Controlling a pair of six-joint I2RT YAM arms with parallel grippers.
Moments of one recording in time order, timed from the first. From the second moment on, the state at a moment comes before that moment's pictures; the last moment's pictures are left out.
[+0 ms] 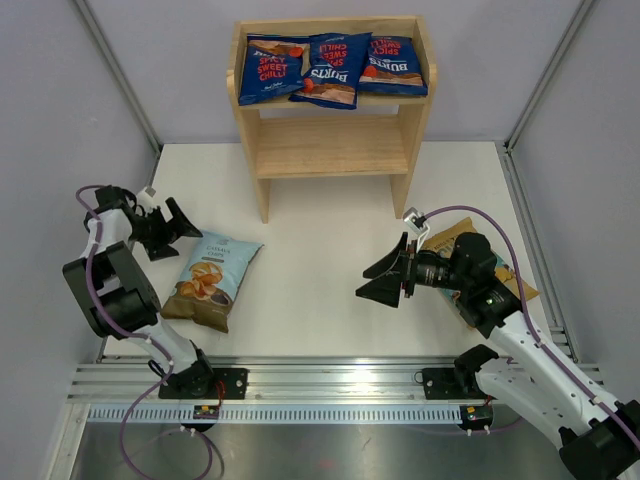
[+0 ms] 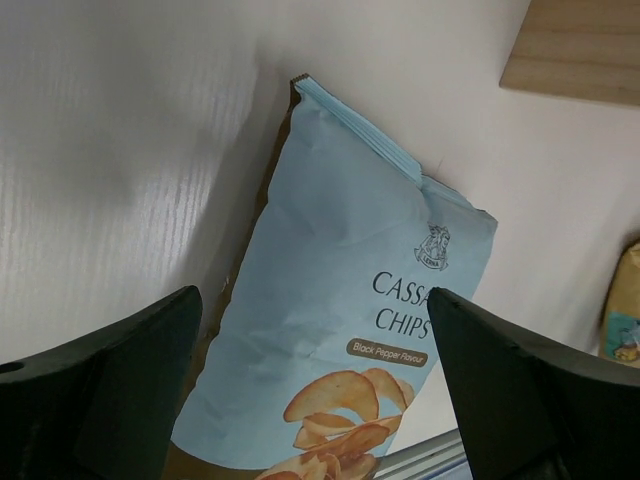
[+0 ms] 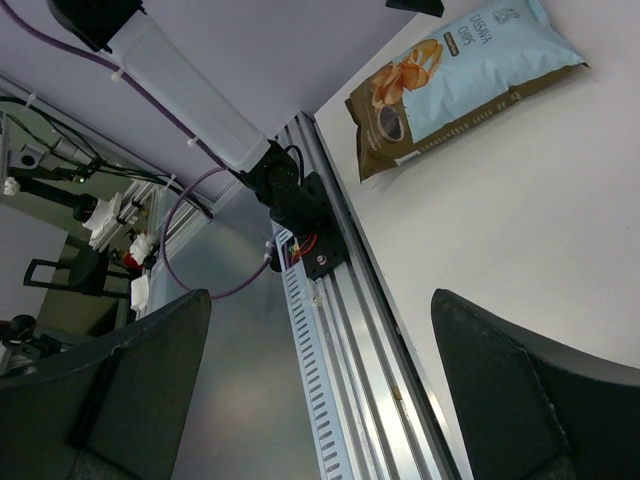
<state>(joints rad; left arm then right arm) 0.48 1.68 1.20 -0.76 0.57 -0.05 0.51 0.76 0.61 0.05 -0.84 0.62</state>
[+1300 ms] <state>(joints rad) 0.48 1.32 0.74 -0.14 0.73 -0.60 0.54 0.97 0.60 0.22 -0.70 0.79</state>
